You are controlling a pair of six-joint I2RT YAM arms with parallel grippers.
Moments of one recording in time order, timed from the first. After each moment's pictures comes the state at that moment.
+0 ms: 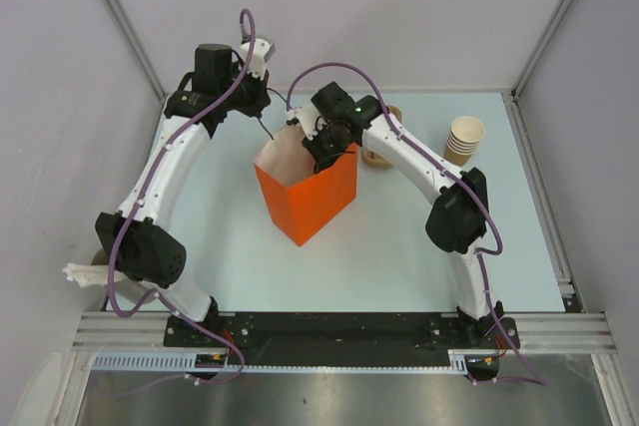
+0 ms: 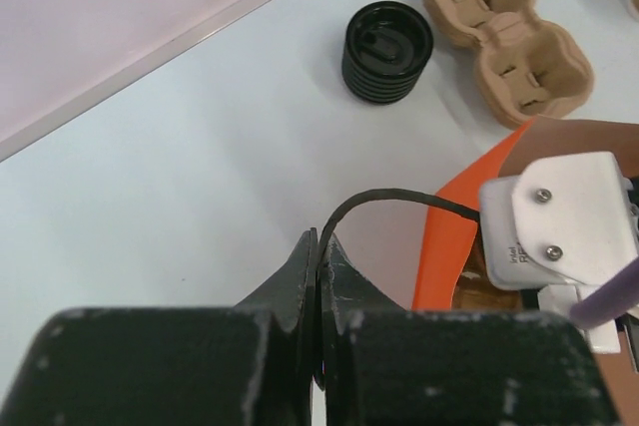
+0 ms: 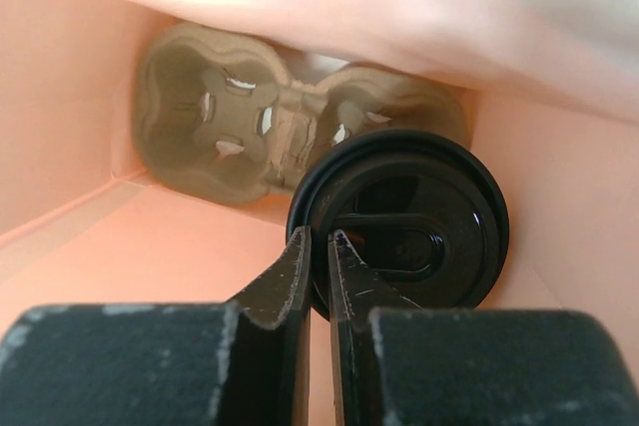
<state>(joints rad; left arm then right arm) -0.25 1.64 1.75 -0.64 0.27 0.19 0.71 2.12 2.14 -1.07 -0.25 -0.23</state>
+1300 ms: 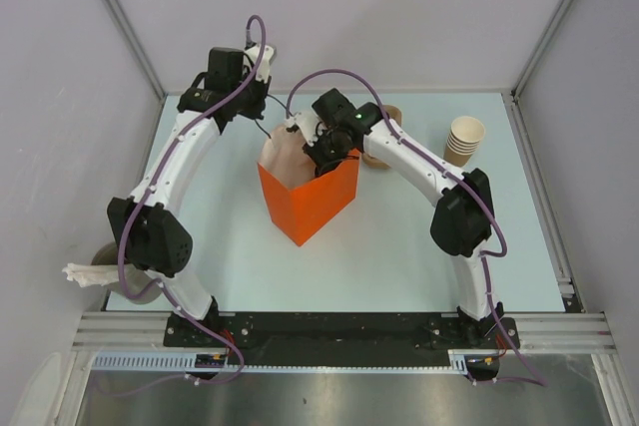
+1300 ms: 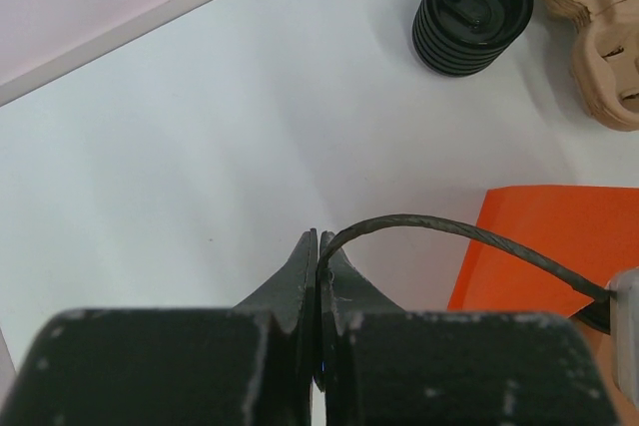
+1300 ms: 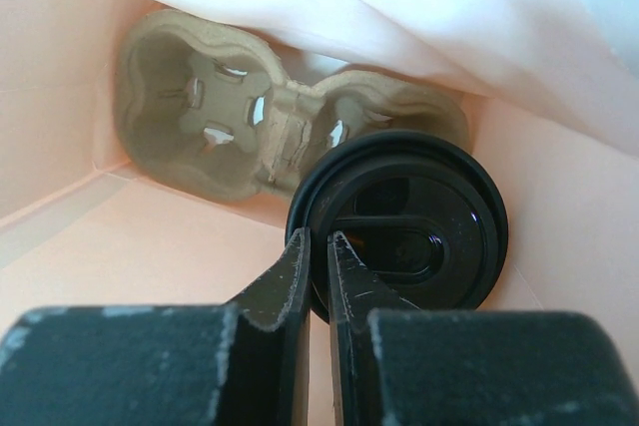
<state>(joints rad) -0.26 1.72 1.76 -0.65 0.08 0.16 0.72 2.08 2.02 -0.99 -0.24 -0.28</state>
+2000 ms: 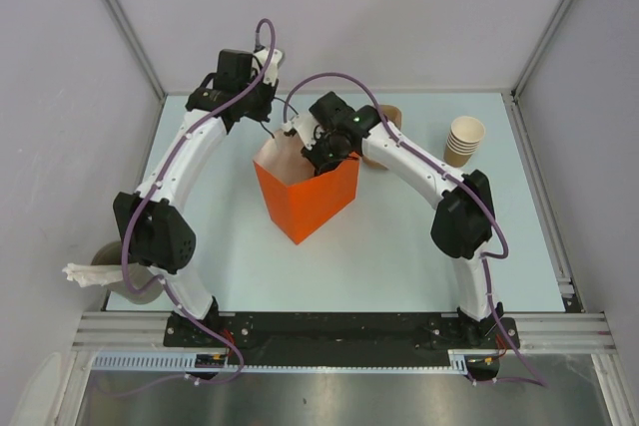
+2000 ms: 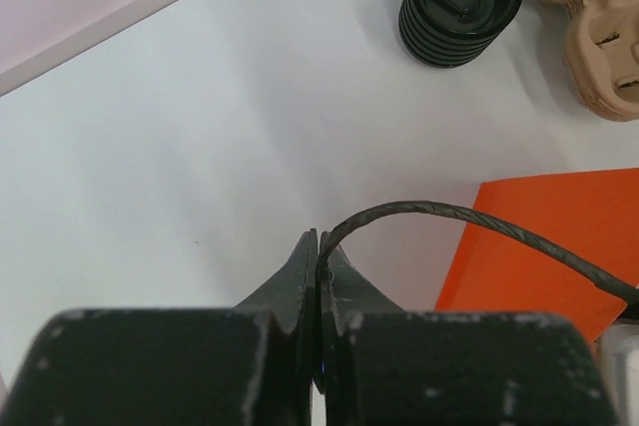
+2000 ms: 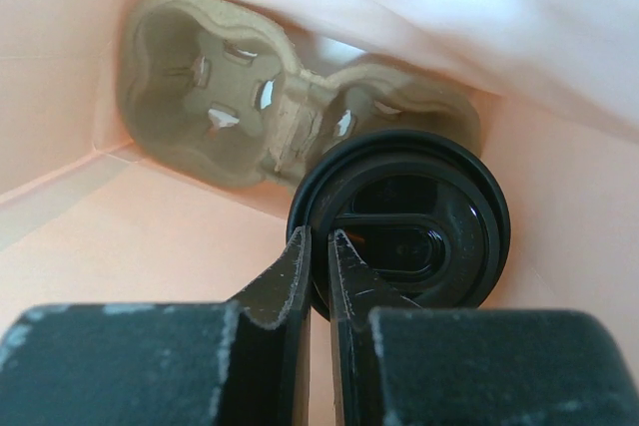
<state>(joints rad) -0.29 1.75 1.77 -0.66 0.07 0.17 0.74 2.06 2.00 -0.99 -0.22 -0.29</state>
